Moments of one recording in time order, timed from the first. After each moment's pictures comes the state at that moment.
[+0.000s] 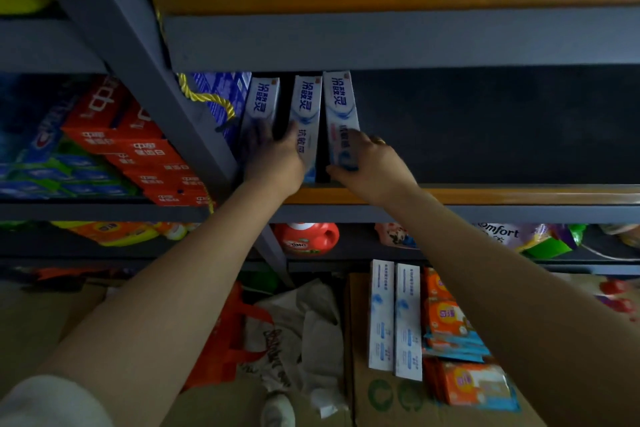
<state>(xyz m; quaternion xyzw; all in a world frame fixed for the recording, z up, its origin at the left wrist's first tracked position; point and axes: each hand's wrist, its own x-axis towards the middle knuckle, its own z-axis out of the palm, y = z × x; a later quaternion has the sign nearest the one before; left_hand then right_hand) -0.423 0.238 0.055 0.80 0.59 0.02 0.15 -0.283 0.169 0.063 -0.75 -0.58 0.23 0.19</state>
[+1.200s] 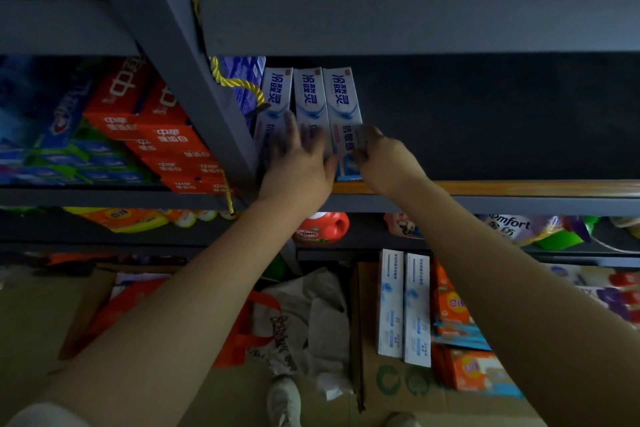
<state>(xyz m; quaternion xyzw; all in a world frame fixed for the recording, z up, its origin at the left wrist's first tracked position) -0.433 0.199 0.064 0.84 0.53 0.02 0.13 -0.298 0.173 0.062 -0.77 -0.55 0.26 0.18</state>
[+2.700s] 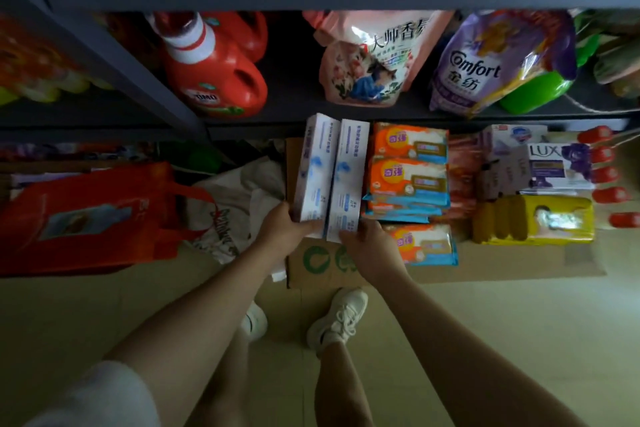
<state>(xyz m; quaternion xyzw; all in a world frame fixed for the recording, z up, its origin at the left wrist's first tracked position) -0.401 -0.005 -0.209 0.52 0.64 -0.03 0.56 -0.272 -0.094 -0.178 -0.83 -0.28 0.47 0.12</state>
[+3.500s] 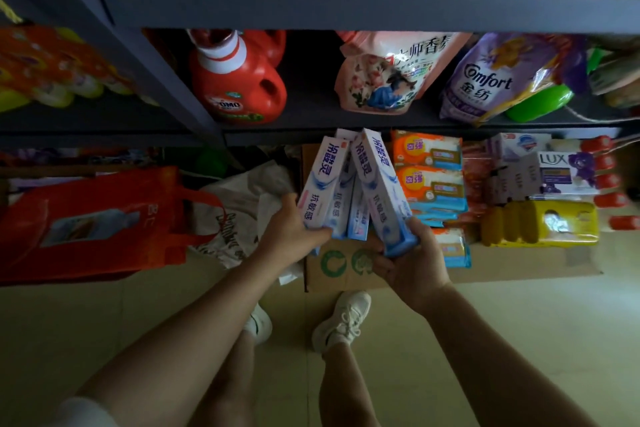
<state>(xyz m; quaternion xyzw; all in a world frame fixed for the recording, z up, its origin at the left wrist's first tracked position) -0.426 0.011 -0.173 0.61 0.57 -0.03 0.54 -0.269 -0.107 -0.158 -0.46 0.12 0.67 0.56</state>
